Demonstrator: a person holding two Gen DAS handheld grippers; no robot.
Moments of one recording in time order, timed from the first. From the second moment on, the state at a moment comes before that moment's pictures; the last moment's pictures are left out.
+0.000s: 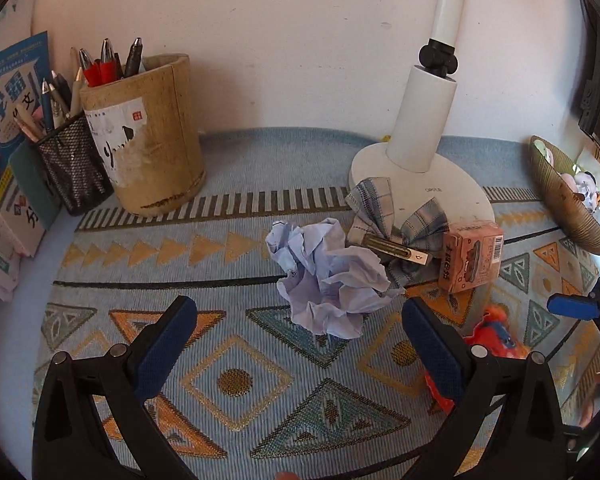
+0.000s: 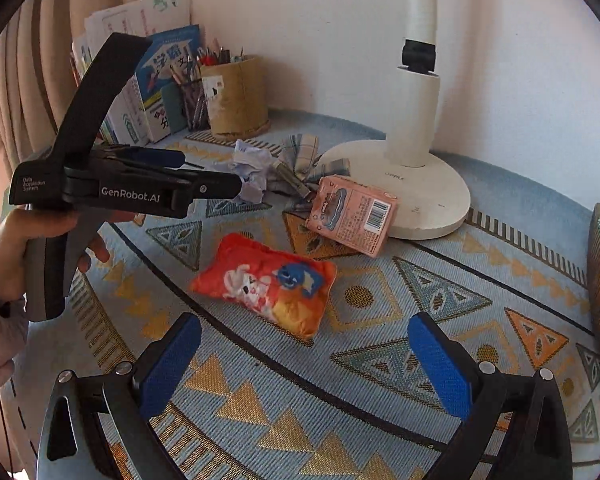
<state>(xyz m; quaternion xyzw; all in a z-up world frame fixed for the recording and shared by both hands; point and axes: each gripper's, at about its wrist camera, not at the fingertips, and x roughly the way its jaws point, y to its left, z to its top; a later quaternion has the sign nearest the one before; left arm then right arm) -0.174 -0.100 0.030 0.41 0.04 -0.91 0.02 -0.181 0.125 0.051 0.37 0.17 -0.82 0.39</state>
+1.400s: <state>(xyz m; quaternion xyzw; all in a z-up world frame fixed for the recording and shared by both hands) -0.199 -0.085 0.014 0.45 0.03 -0.89 0.04 -0.199 0.100 0.045 0.40 0.20 -0.79 0.43</state>
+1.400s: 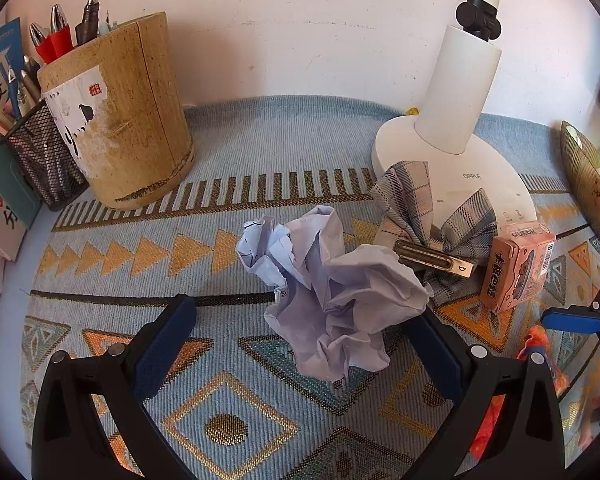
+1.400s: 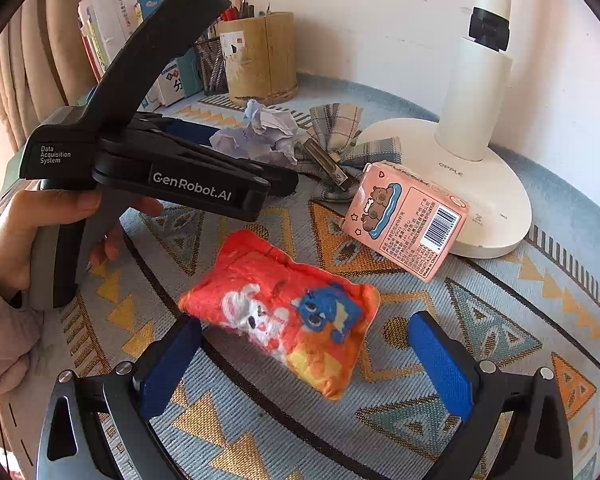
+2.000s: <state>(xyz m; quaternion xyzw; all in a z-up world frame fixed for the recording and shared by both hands) -0.182 -0.095 0.026 0.40 0.08 -0.91 0.02 -0.202 0.131 0.061 0.39 0.11 -0.79 0.47</state>
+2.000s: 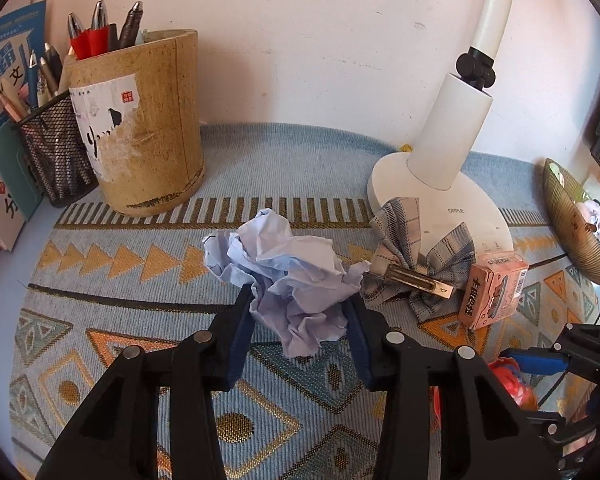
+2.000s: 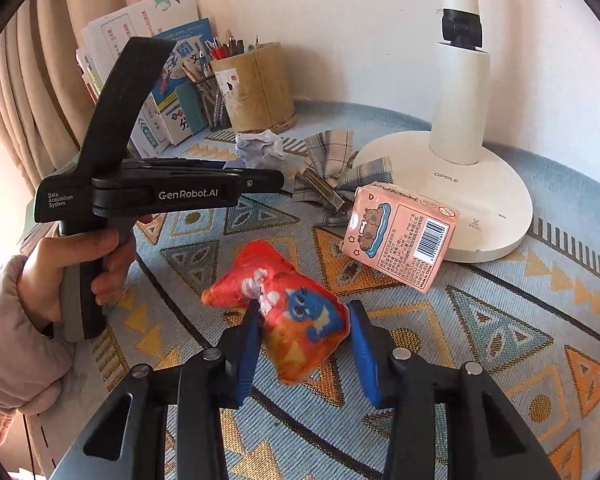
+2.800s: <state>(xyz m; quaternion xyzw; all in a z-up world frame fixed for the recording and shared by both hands) -0.166 -0.102 0.032 0.38 0.15 -0.91 0.08 -0.208 0.160 0.073 0.36 0.04 -0.82 0.45</state>
